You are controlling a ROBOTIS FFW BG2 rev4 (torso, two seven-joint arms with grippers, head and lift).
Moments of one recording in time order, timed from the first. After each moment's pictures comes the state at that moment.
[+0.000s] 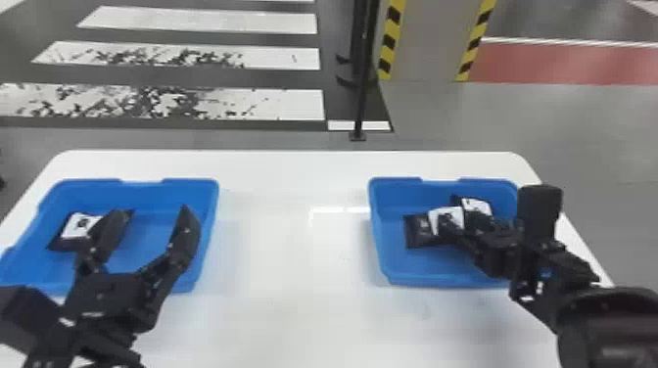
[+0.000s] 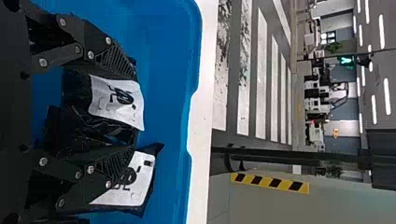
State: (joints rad) left arm 0.55 0.15 -0.03 -2.08 0.27 -0.16 0.04; right arm 0.09 -0.22 -0.09 -1.79 -0.15 0.59 0.27
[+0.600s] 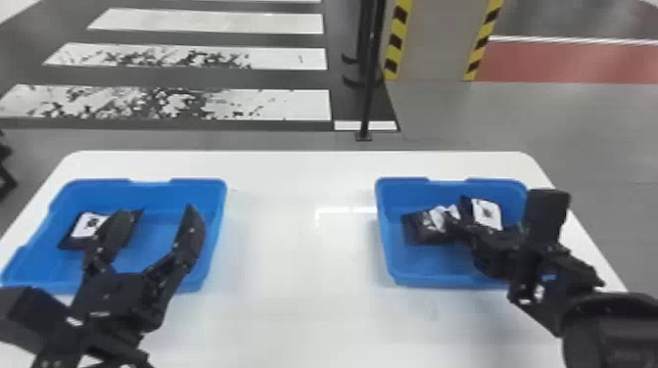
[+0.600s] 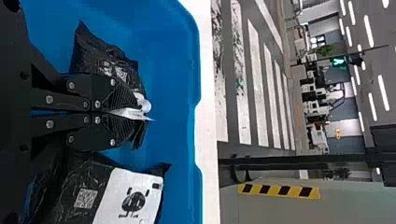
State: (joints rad) left arm 0.55 0.15 -0.03 -2.08 0.28 -0.18 0.04; right arm 0.08 -0.22 -0.09 -1.75 -0.28 0.56 0.28
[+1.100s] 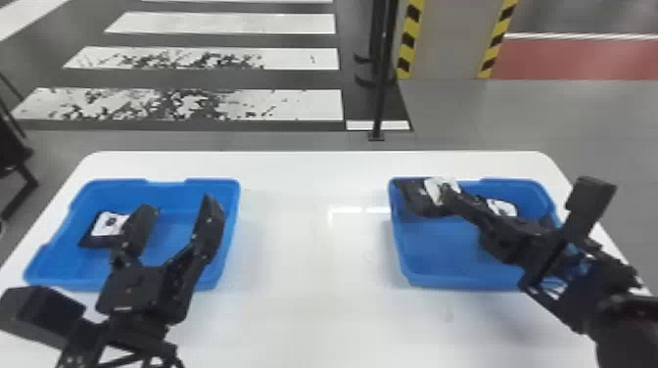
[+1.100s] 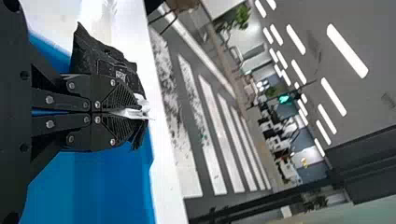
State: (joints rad) left arm 0.54 0.16 -0.08 -2.08 0.39 -0.24 0.04; right arm 0.10 -0.22 -0.11 -1.80 -0.58 0.50 0.40
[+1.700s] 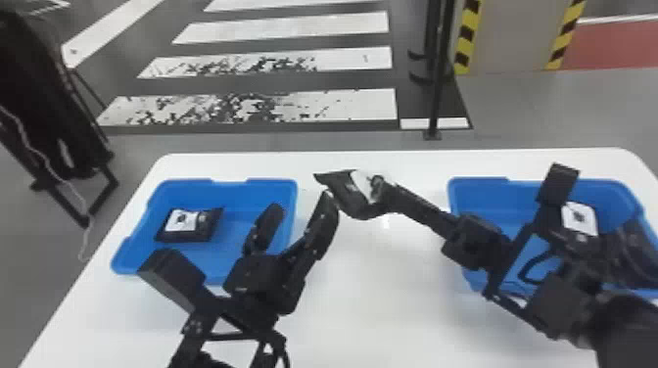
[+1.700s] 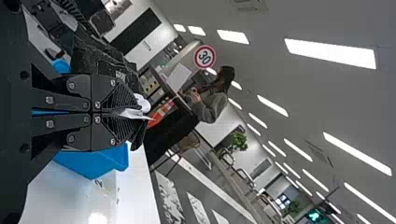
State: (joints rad) left arm 0.50 0.20 -0.19 -2.15 0.58 -0.06 0.01; right arm 0.00 -0.27 0.26 -1.80 -0.96 0.47 0.49
